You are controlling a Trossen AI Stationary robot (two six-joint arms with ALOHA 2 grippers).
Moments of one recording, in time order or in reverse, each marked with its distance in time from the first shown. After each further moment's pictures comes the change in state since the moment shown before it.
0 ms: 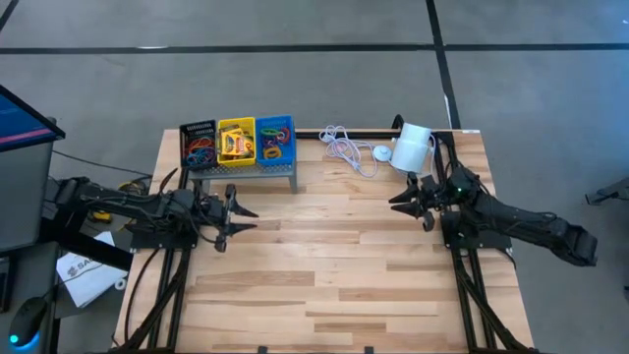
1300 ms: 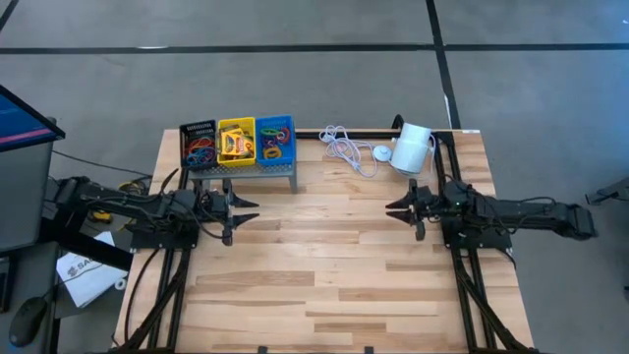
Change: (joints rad) left arm 0.000 0.015 0.000 0.000 -0.195 0.018; right arm 0.351 -0.080 -0.006 -0.182 0.497 -0.070
